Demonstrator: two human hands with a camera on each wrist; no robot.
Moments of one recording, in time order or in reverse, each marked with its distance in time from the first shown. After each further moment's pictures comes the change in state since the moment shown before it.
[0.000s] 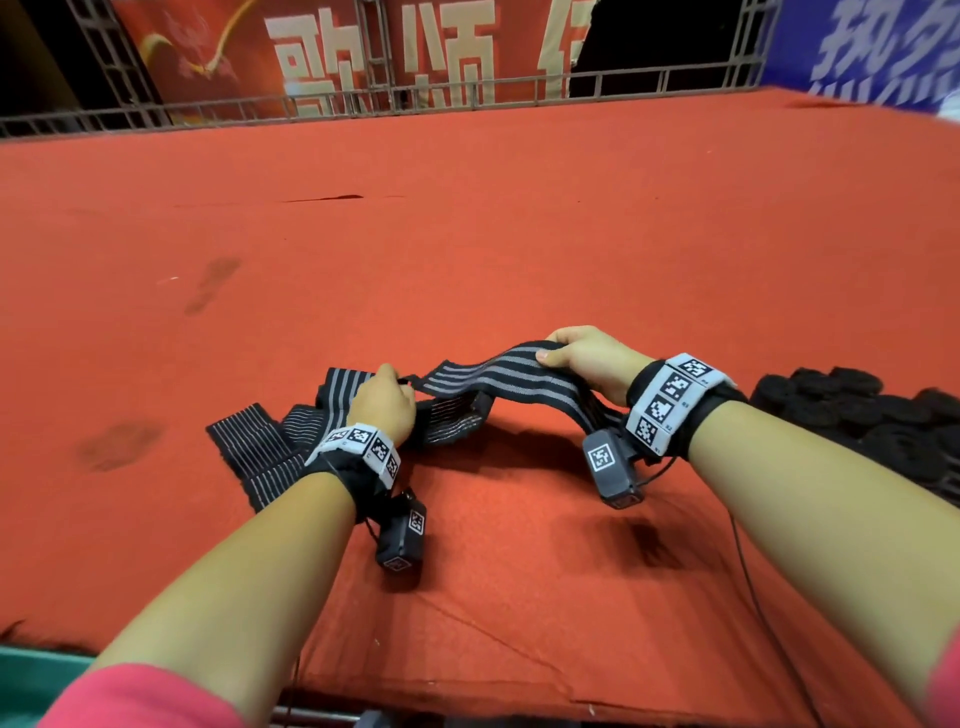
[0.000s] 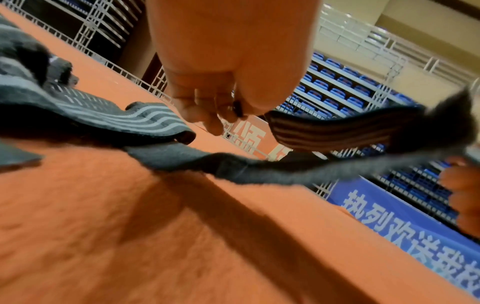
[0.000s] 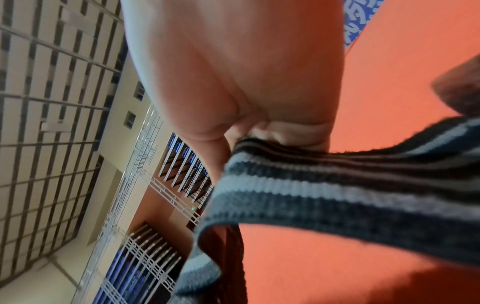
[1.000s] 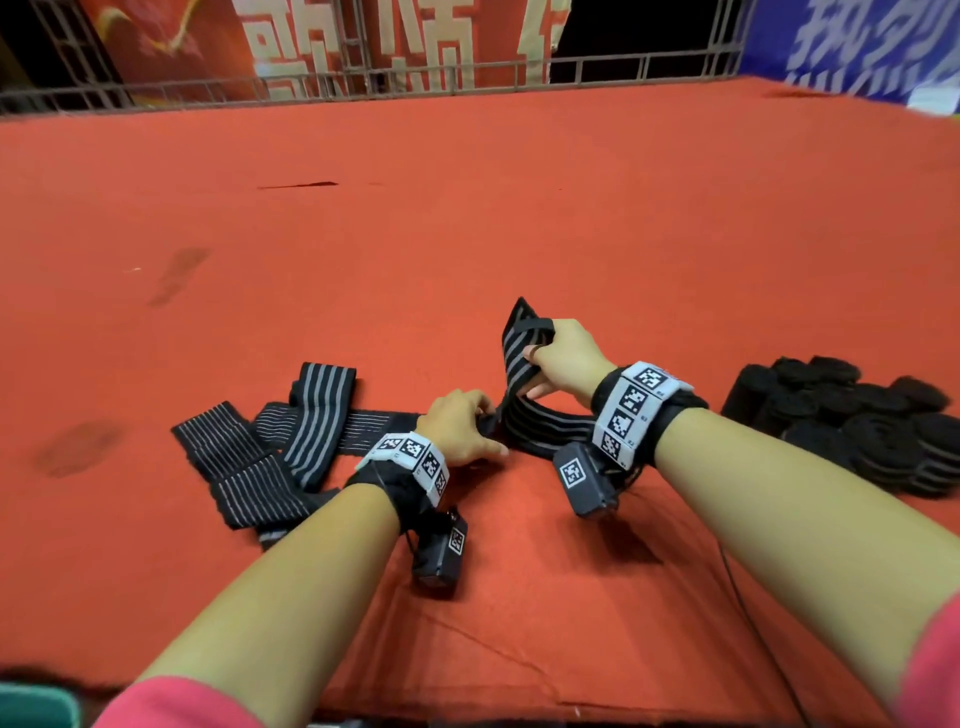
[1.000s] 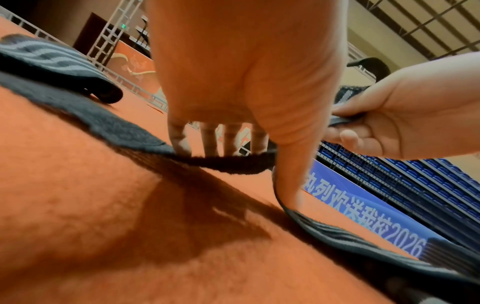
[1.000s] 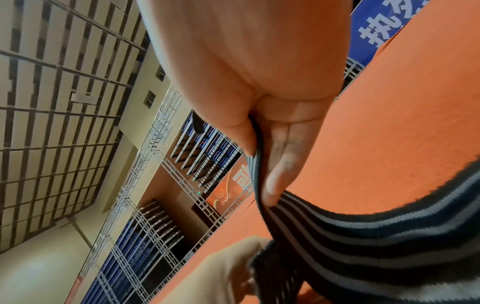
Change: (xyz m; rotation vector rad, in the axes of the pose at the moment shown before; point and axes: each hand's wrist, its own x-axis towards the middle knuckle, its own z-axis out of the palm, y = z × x) left_hand -0.027 0.052 0.062 0.048 -0.464 0.312; right_hand 0.002 0.008 0.019 -0.029 0.177 -0.022
